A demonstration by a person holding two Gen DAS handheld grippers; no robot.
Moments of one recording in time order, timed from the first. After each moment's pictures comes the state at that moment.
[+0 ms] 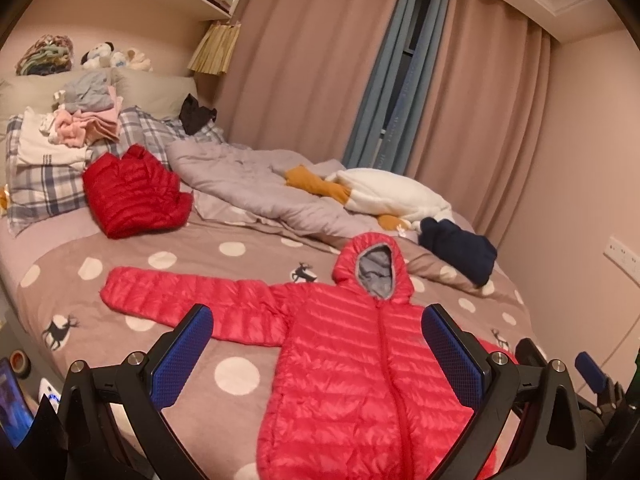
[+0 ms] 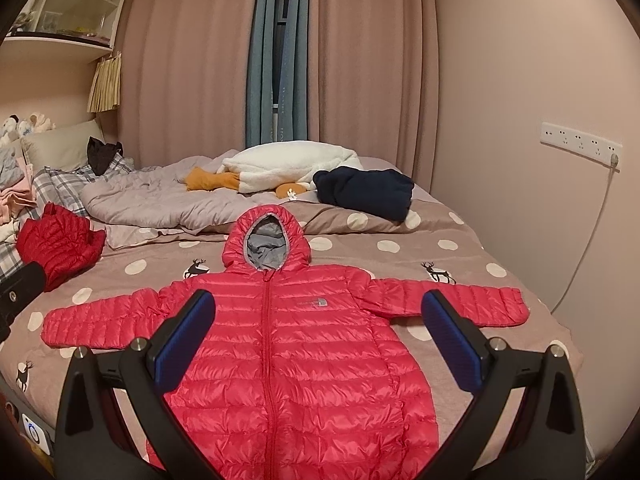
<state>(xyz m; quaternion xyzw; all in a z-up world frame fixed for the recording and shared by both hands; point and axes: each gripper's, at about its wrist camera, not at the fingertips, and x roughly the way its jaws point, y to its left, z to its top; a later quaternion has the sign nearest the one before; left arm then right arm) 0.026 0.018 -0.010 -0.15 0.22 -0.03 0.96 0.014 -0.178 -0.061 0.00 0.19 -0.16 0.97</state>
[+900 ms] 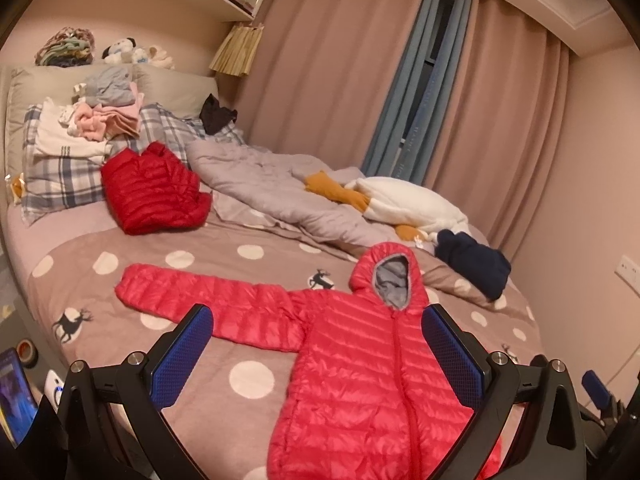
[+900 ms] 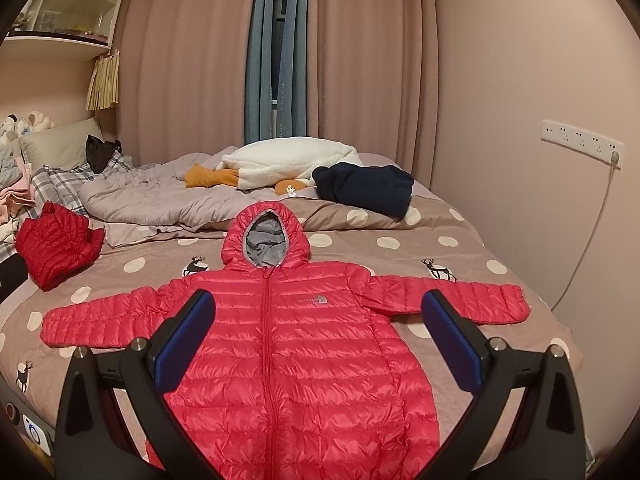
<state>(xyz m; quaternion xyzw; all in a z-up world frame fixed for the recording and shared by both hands) 0.030 0.030 -0.011 -0.16 0.21 0.00 0.96 0.016 -0.181 -0.062 0.01 0.19 -0.16 0.97</state>
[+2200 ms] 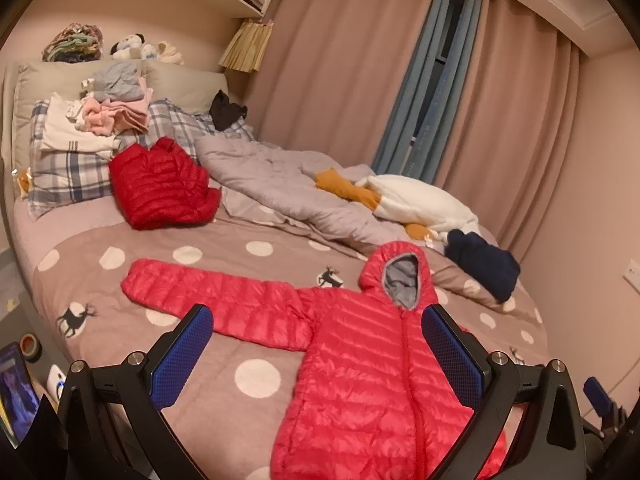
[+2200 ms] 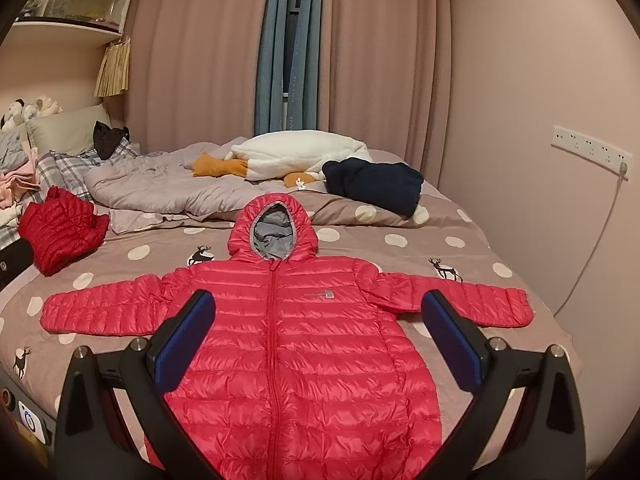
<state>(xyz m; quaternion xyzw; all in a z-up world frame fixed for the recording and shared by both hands) 0.034 0.036 -0.014 -0.17 0.22 0.02 0.96 0.023 -0.175 -0.063 0.00 0.21 -0.15 0.97</state>
